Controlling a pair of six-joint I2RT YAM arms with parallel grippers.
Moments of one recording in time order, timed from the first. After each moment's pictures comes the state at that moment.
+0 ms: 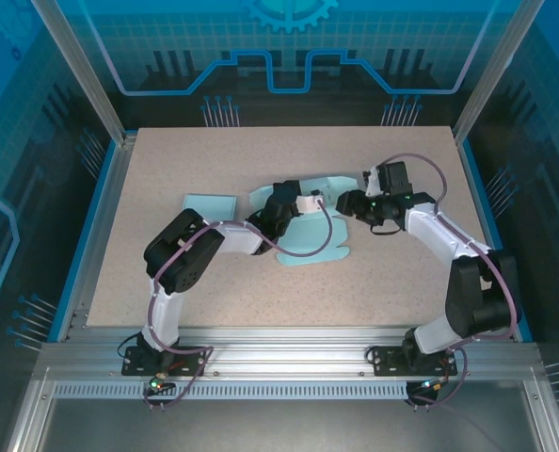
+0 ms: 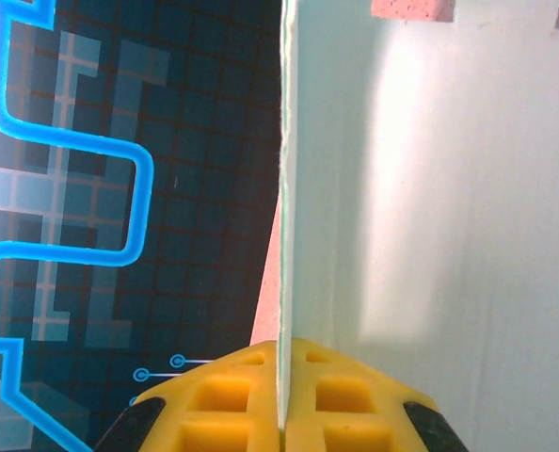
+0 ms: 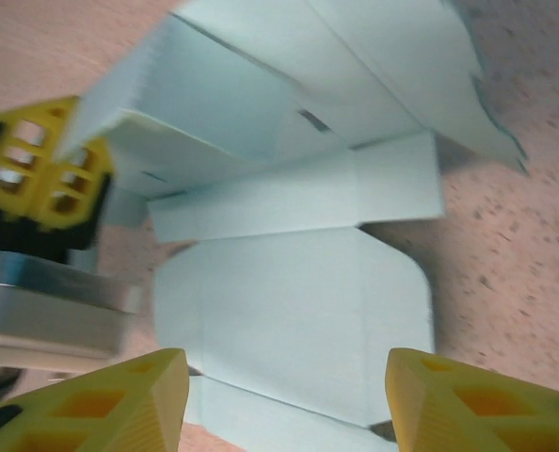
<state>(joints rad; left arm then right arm) -0.67 2.05 1.12 0.65 -0.43 1.15 0.19 1.51 1.01 -0.43 -0.39 0.49</state>
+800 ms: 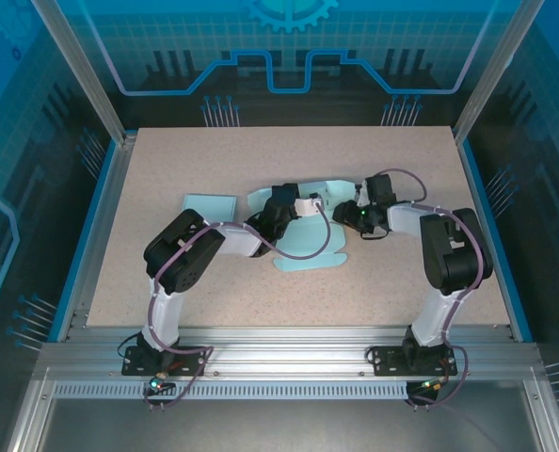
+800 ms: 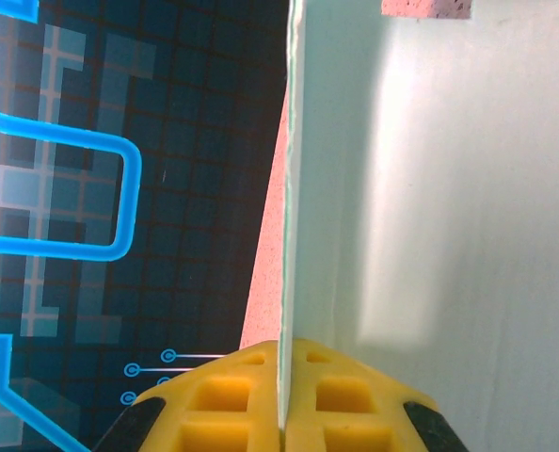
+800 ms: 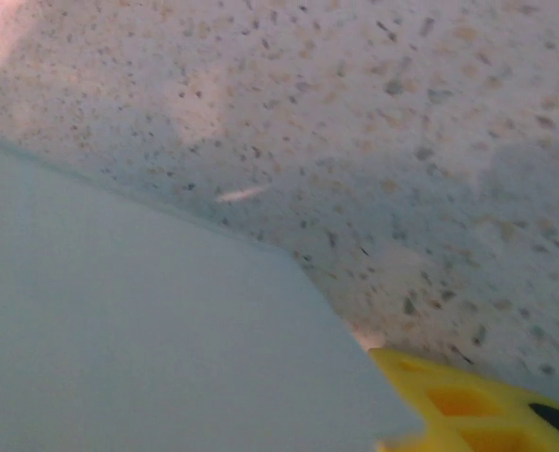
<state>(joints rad) -0.67 2.05 1.10 0.66 -0.42 1.15 0.18 1.83 0.98 -0.12 -0.39 0.53</state>
